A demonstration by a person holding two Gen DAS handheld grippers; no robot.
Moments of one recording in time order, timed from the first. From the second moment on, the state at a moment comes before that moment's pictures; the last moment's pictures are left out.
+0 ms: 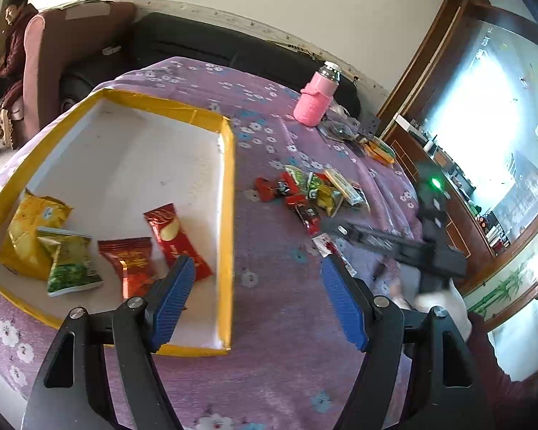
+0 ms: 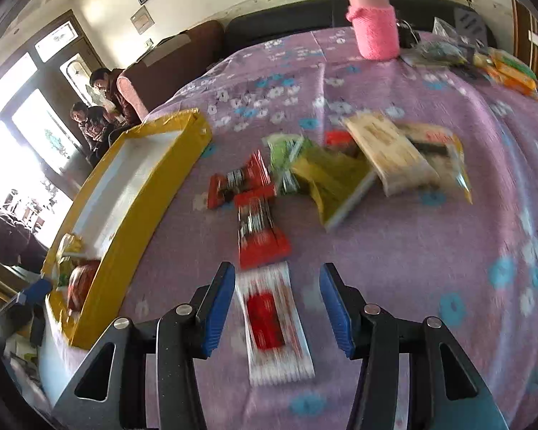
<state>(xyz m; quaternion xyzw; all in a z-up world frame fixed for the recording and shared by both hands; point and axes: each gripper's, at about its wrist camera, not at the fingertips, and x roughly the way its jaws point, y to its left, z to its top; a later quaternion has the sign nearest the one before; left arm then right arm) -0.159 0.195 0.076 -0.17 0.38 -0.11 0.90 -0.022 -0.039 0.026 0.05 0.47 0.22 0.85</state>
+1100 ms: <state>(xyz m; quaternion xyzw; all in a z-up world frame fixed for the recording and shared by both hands) -0.135 0.123 0.066 -0.10 0.43 -0.14 0.89 -0.053 -0.016 0.014 -0.10 0.46 0.25 0.85</state>
